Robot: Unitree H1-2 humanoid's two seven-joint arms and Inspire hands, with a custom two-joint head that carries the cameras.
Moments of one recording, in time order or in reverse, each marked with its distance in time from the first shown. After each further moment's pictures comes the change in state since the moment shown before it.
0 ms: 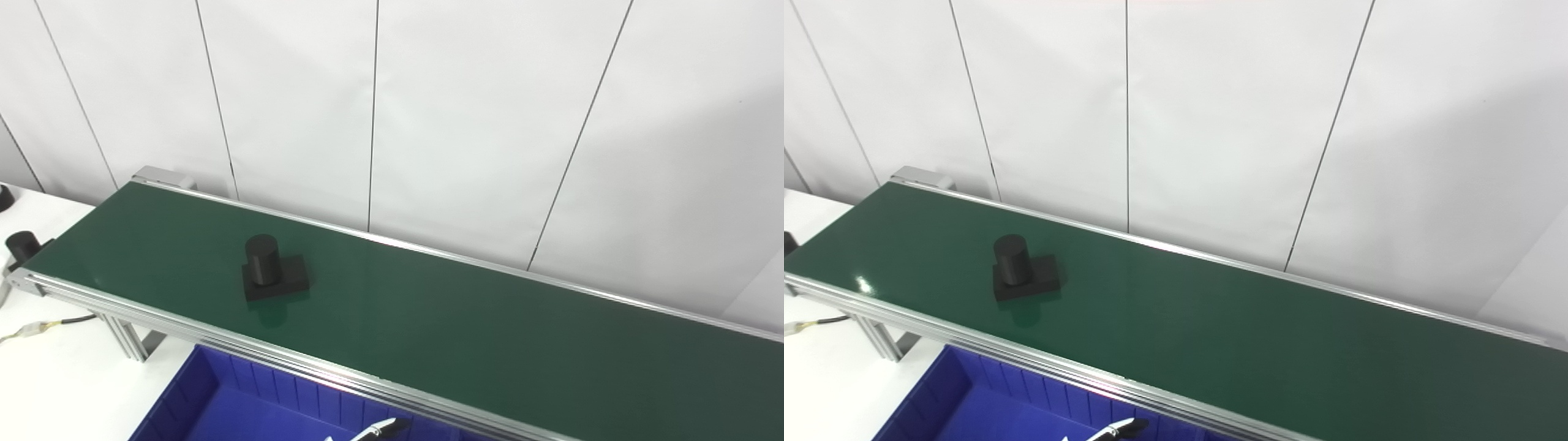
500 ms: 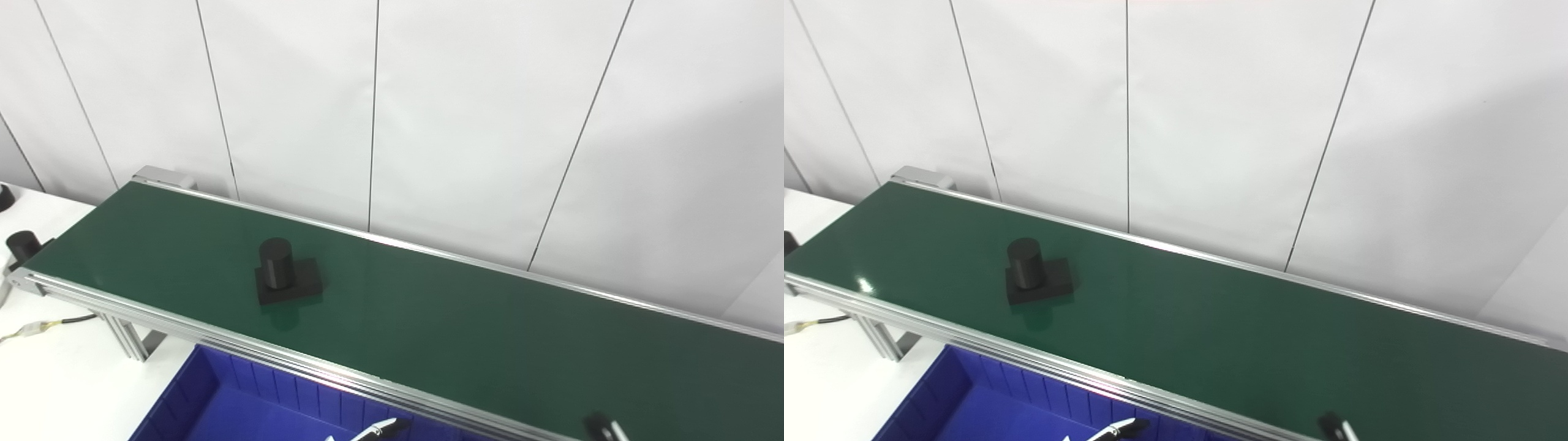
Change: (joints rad) left arm -0.014 -0.001 -0.013 0.019 0.002 0.000 0.014; right arm -0.063 -0.020 -0.073 -0.143 -0.043 0.000 -0.017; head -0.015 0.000
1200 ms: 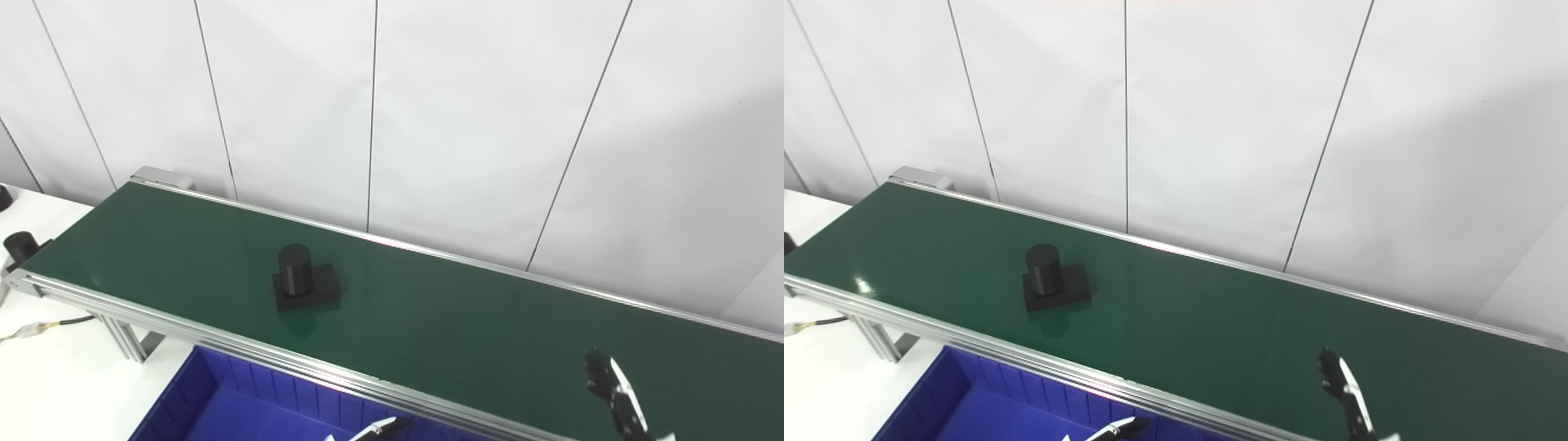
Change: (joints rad) left arm -0.002 0.001 0.003 0.000 -0.011 0.000 -0.007; right arm -0.121 0.058 -0.130 -0.073 -0.154 0.052 0.204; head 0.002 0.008
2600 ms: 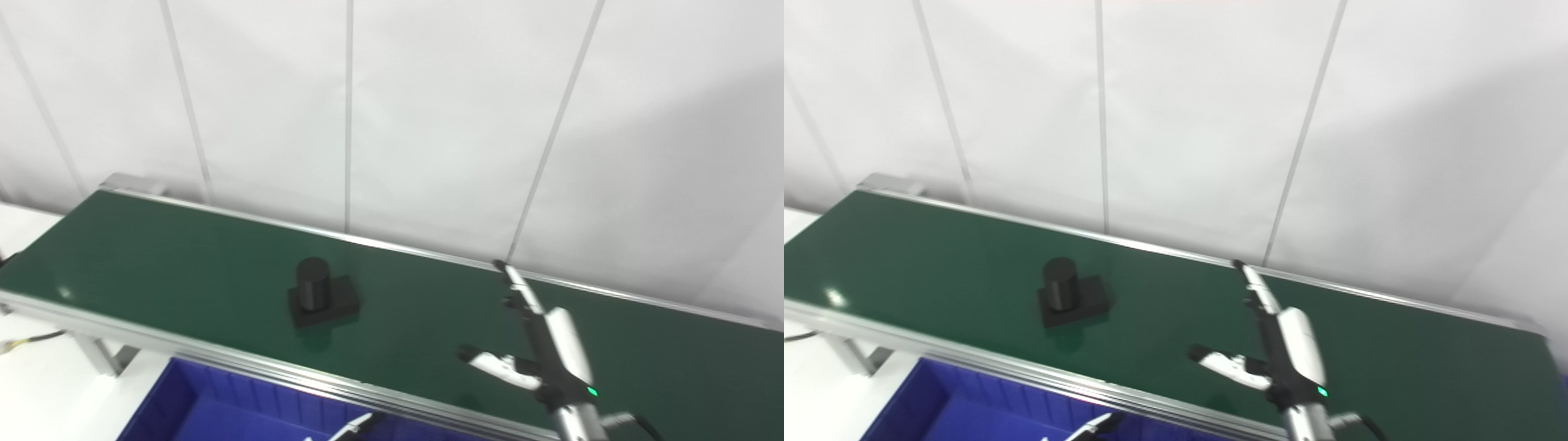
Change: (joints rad) left arm -0.001 0.019 0.022 0.000 -0.027 0.000 -0.038; right arm -0.330 0.049 0.005 0.113 -0.149 0.231 0.273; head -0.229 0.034
